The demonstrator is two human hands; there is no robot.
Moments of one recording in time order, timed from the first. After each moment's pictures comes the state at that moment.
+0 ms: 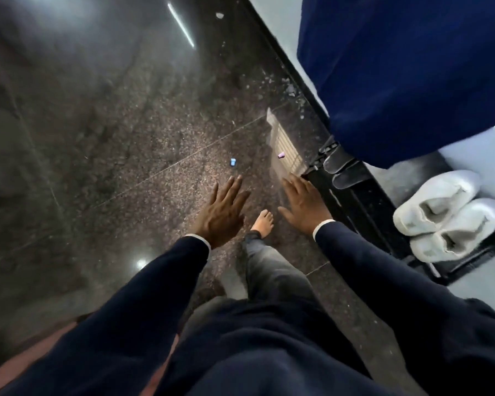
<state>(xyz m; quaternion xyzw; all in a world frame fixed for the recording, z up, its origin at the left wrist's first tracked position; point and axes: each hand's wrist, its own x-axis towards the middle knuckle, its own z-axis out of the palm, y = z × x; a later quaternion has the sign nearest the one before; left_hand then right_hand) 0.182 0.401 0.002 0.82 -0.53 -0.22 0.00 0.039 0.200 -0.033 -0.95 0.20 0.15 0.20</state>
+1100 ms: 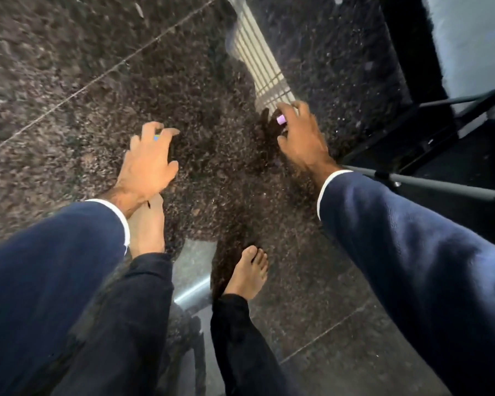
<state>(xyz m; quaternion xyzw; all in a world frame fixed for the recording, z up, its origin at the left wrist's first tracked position) 0.469 0.222 -0.659 0.85 -0.38 -0.36 0.04 0.275 -0.030 -0.647 -0.86 0.40 0.21 0.25</state>
